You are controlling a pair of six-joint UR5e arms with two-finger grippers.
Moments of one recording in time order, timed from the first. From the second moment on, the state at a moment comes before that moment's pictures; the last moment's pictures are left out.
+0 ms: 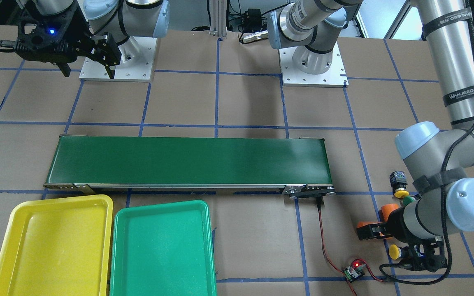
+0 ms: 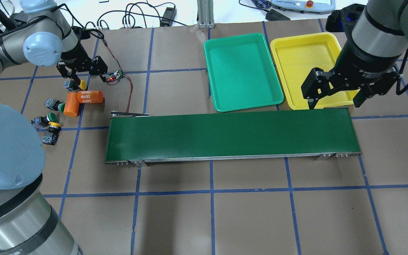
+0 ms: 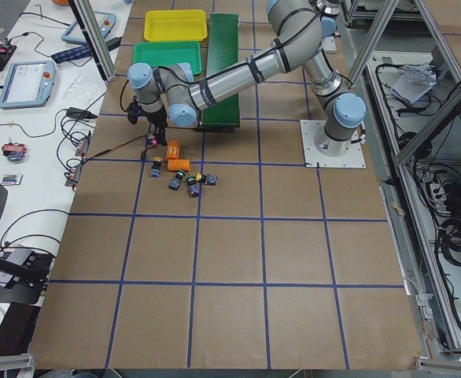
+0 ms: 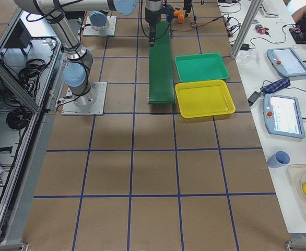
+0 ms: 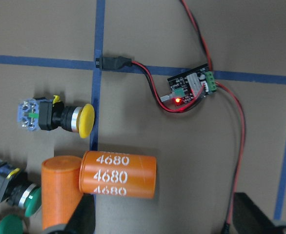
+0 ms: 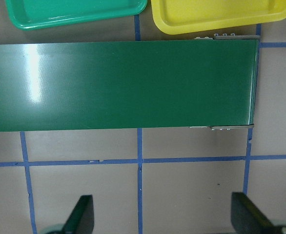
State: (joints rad) left arm -1.32 -2.21 -1.37 -1.23 1.59 0.20; right arm 1.53 -1.72 1.67 -1.48 -1.59 -0.03
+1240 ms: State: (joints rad) left arm -1.28 -2.26 -1.42 -1.17 1.61 0.40; right arm 1.53 -1.72 1.68 -1.47 -1.59 -0.02
